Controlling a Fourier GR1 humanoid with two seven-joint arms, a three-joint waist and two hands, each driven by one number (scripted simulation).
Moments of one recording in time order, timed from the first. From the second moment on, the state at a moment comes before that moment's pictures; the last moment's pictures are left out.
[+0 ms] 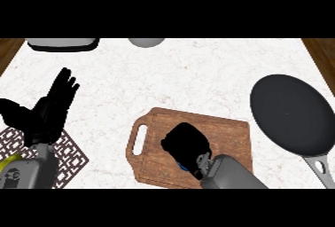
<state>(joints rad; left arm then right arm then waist) -0.18 0.19 0.08 -1.58 0.13 0.08 0.24 -0.44 -0.09 0.68 -1.50 1.06 0.70 0.20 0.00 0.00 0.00</state>
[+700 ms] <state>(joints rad) -0.17 0.18 0.09 -1.61 0.11 0.08 0.27 -0.40 -0.04 0.60 -1.44 1.14 0.56 0.08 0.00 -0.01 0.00</state>
